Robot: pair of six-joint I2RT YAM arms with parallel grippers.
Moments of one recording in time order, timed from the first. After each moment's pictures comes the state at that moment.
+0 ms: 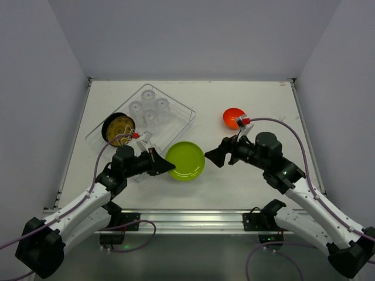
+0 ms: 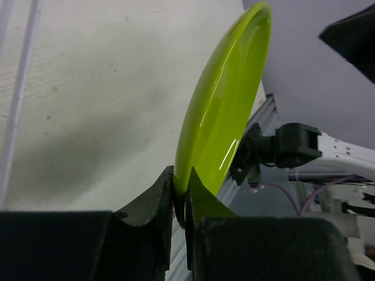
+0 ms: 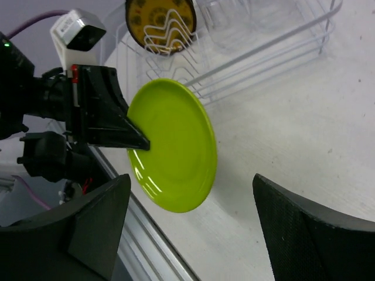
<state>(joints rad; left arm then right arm) -0.51 0.82 0.37 0.08 0.48 -0.80 0.63 0.76 0.73 -0.23 -0.28 0.45</state>
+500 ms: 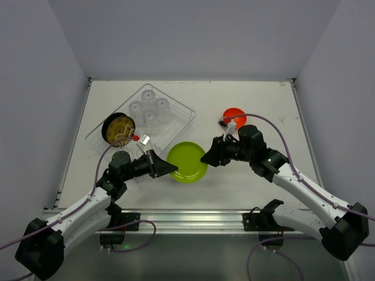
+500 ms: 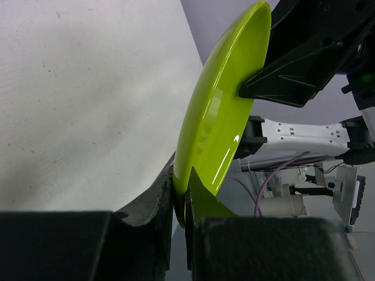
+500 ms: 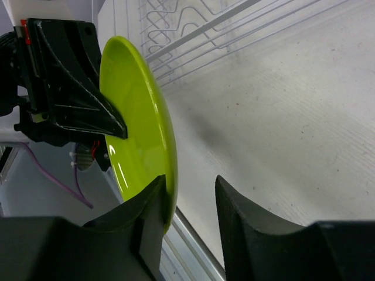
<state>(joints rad) -0.51 0.79 0.23 0.40 0.62 -1.01 0.64 1.00 0.78 -0.28 -0.42 0.45</state>
